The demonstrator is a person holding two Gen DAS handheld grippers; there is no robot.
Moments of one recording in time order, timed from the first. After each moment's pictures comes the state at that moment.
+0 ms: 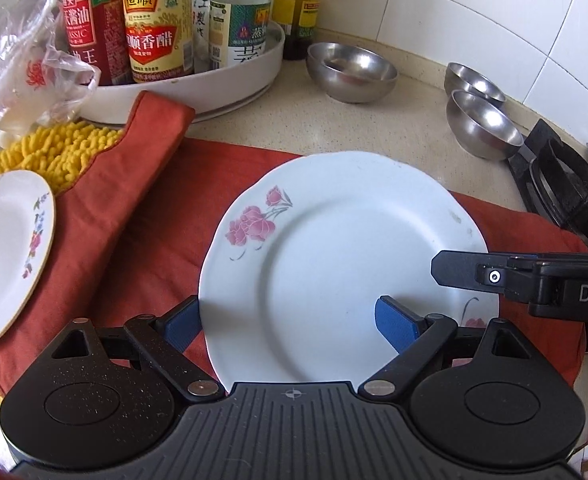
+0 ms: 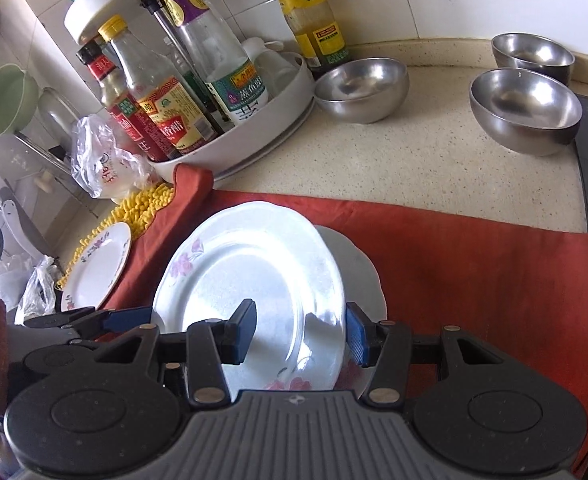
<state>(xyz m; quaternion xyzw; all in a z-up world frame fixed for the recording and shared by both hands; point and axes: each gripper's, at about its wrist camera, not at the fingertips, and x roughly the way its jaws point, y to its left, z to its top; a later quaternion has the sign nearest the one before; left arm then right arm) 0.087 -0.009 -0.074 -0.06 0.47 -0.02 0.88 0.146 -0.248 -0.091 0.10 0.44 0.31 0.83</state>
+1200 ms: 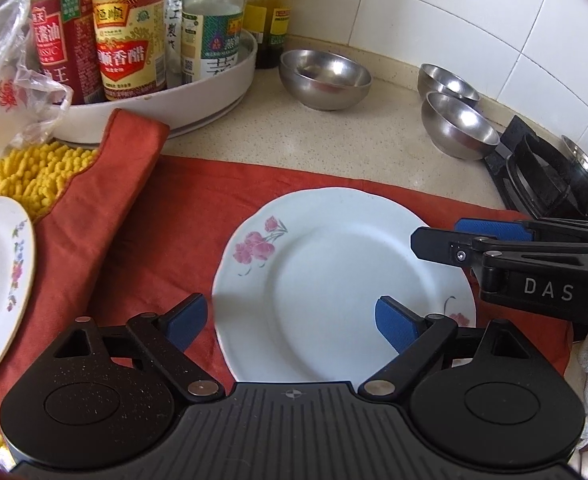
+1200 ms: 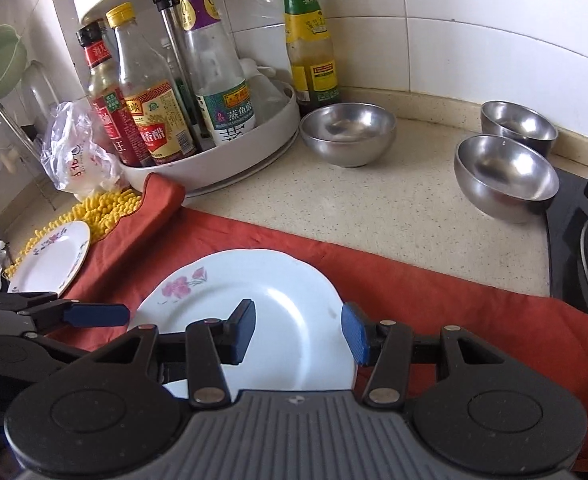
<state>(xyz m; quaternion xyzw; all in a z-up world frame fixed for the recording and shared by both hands) 0.091 -0.006 -0.071 -0.04 0.45 -0.06 0.89 0.141 -0.228 -0.081 0.02 0.38 0.27 0.88</state>
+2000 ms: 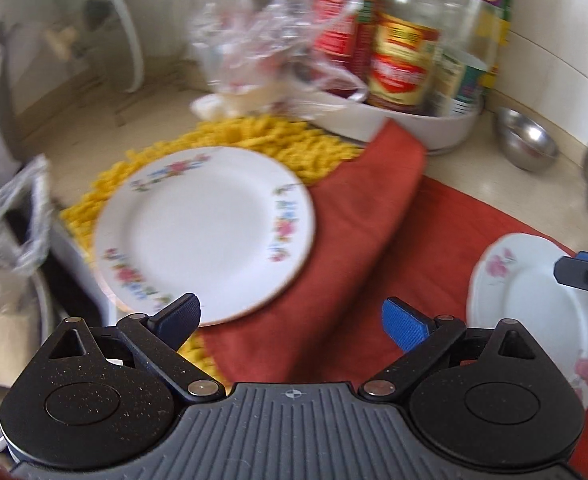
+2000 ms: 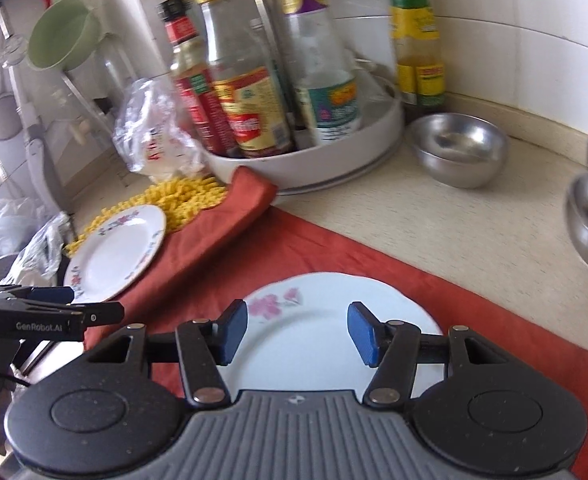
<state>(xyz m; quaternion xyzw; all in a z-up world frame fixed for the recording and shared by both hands) 0.030 0.112 -0.062 -0.10 0.44 0.18 0.88 0.156 -0.175 -0.070 -0.01 0.38 0.40 0.83</state>
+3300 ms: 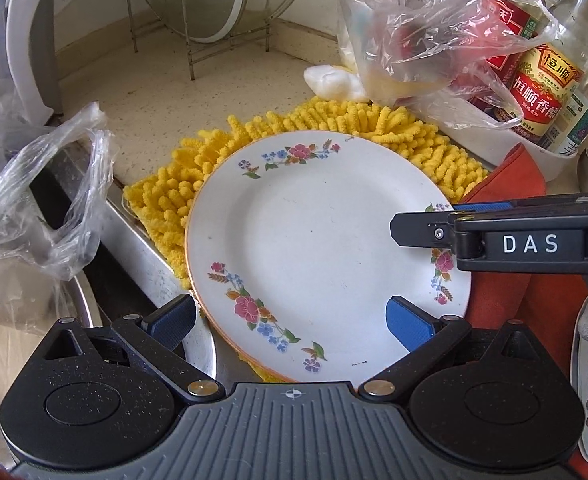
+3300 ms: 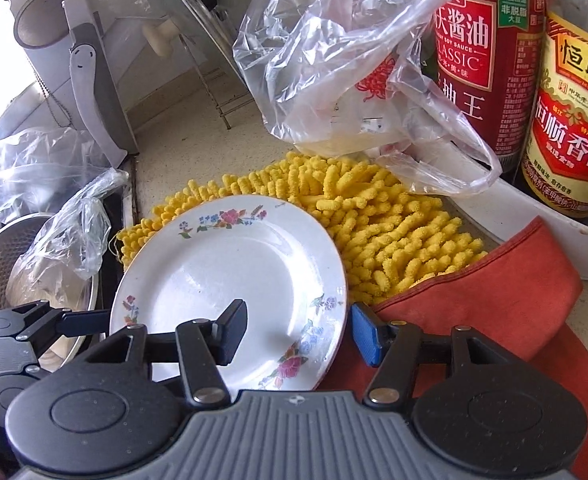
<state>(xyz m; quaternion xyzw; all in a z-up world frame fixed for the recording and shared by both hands) 0.044 0.212 -0.089 -0.16 0.46 0.20 0.85 0.174 0.068 -0.090 -0.10 0.43 0.51 0.74</state>
